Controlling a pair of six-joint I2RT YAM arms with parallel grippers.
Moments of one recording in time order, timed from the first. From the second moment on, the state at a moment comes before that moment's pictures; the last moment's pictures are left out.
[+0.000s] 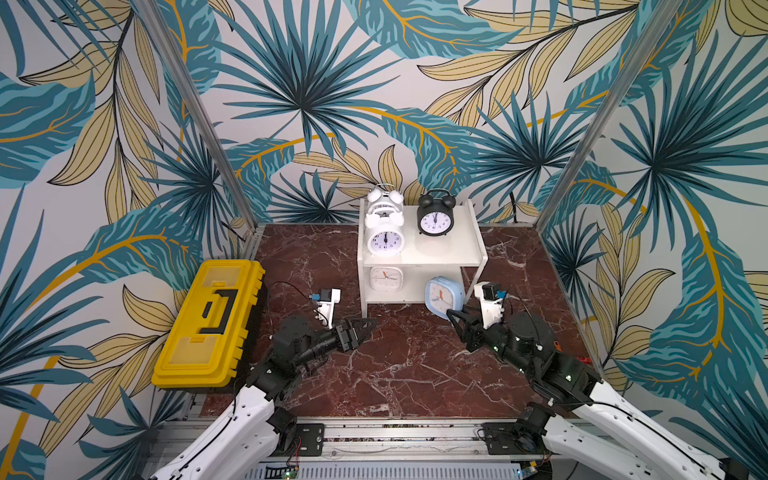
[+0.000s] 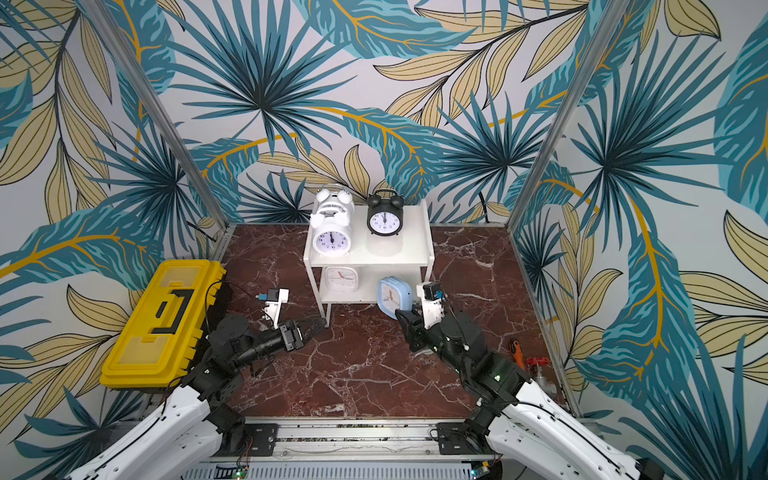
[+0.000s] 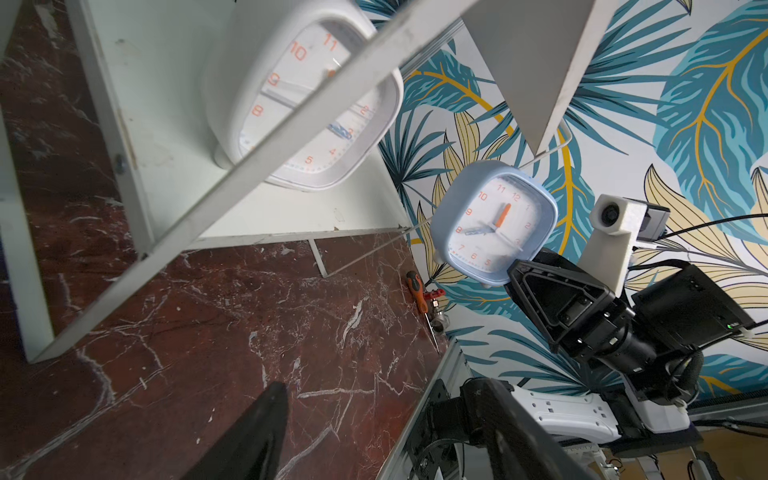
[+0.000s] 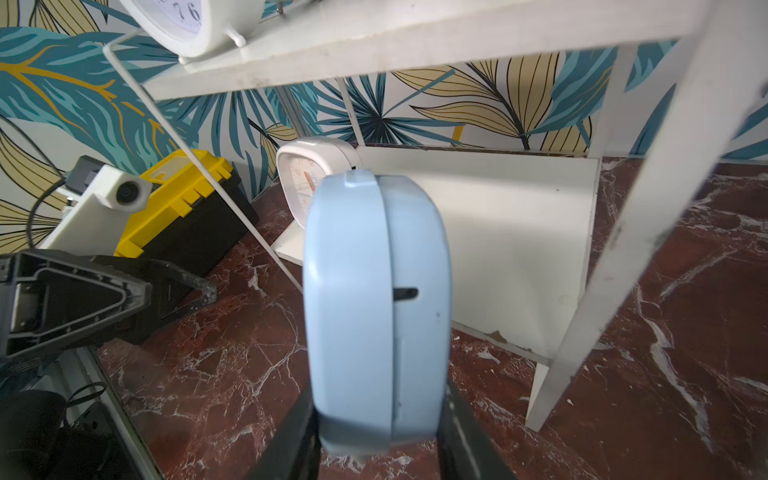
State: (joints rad) left arm -0.47 0.70 0.38 0.14 0.53 -0.88; right arm 0.75 0.71 0.67 -0.26 0.17 0.31
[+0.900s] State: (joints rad) left arm -0.47 0.70 0.38 0.15 0.51 -0.86; right arm 0.78 1.08 0.58 0.26 0.39 0.22
